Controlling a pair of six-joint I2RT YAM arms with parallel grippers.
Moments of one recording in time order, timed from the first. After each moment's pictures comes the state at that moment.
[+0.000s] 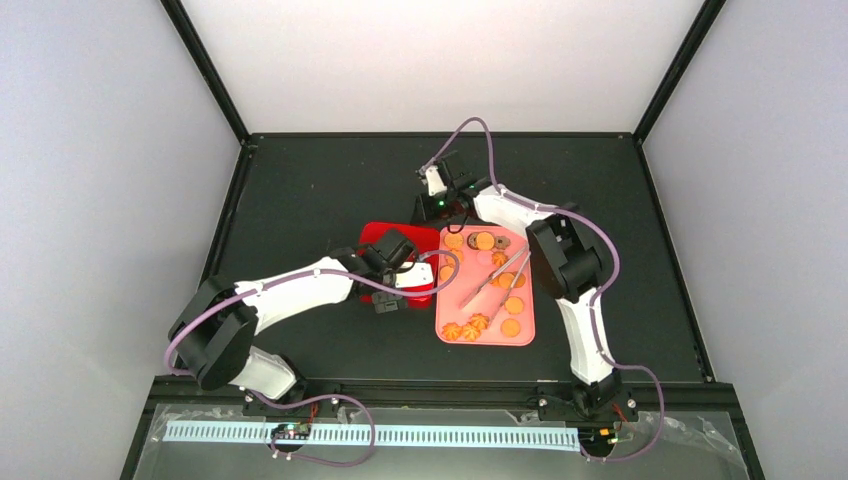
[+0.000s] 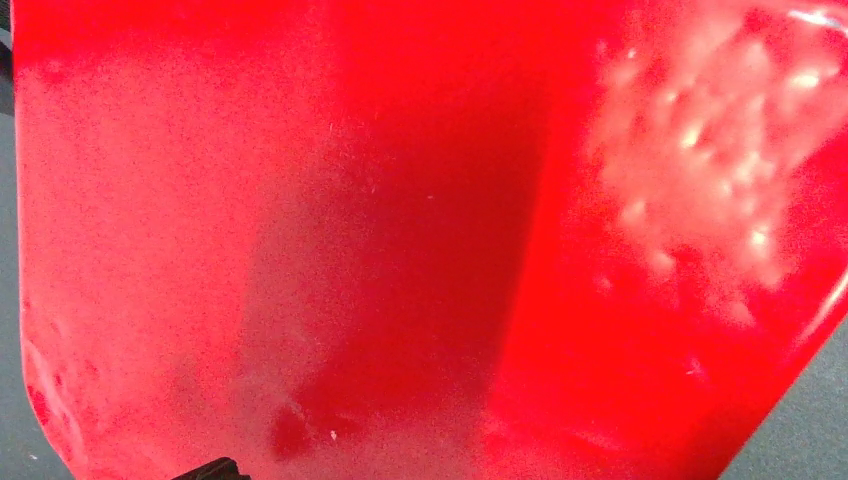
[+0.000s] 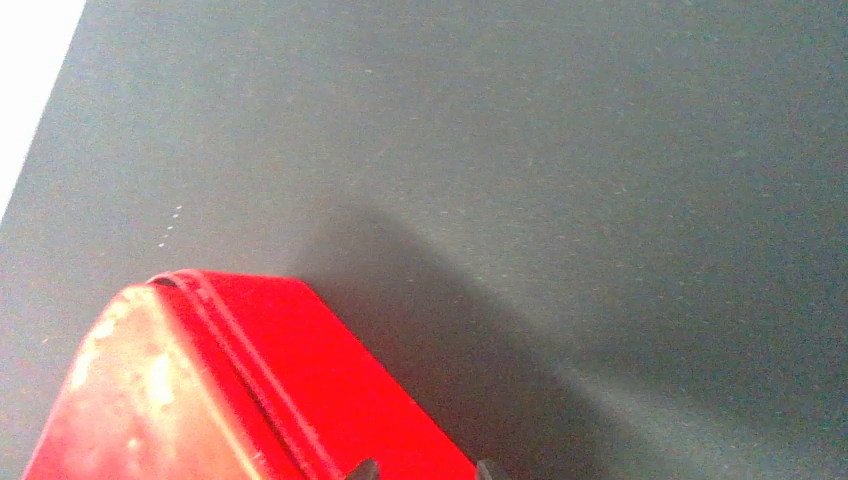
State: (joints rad) left arm -0.77 1.45 0.85 -0.49 -0.23 0.63; right arm 0.59 2.21 1.66 -0.35 -0.39 0.36
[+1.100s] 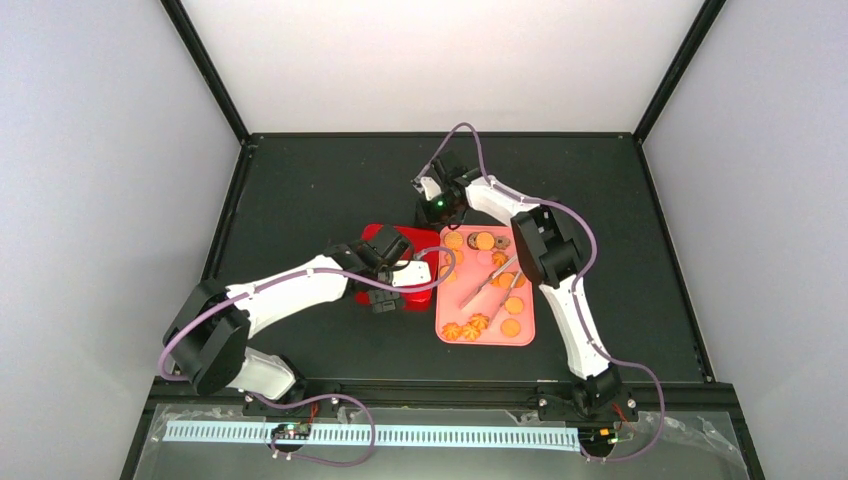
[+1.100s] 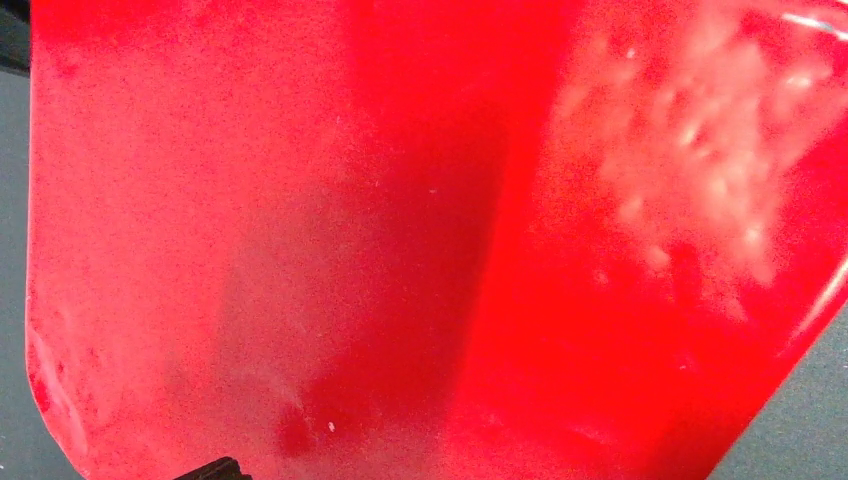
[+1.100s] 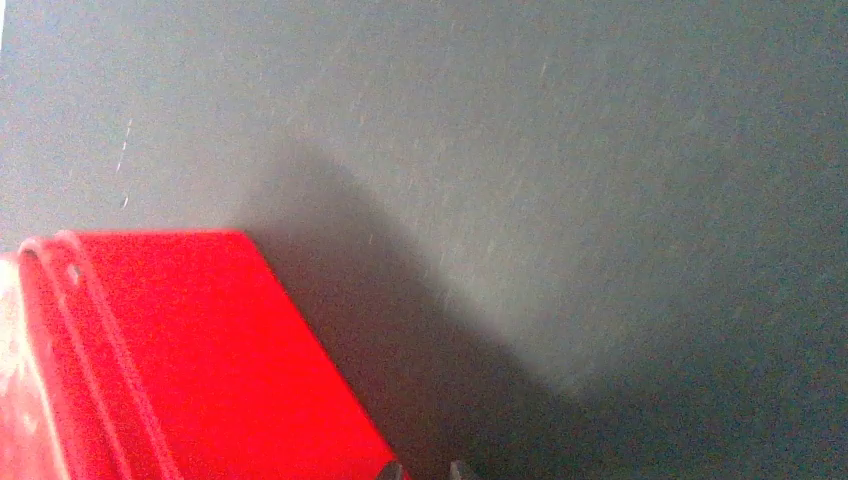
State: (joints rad) left arm -0.75 1.42 0.86 -0.56 -0.15 0.63; right arm 0.54 2.43 1.95 -0.61 -0.56 0.24
